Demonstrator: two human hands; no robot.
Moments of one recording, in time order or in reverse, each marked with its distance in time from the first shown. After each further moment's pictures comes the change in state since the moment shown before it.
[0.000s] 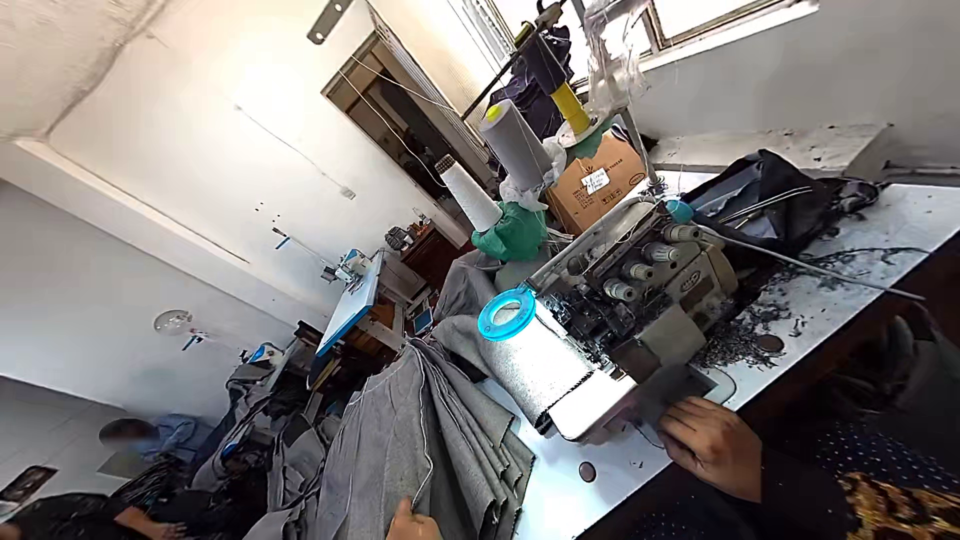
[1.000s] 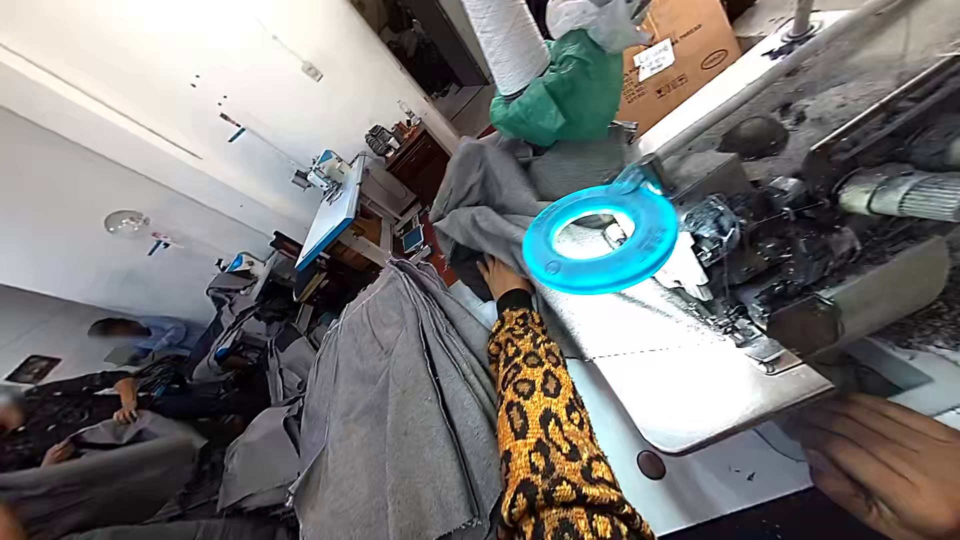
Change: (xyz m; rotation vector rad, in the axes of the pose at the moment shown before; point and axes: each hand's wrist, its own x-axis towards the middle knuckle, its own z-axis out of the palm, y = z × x) left_hand 0.113 0.248 0.109 -0.005 -0.324 0.605; right_hand -0.007 -0.010 -0.003 -0.042 -0.061 0.038
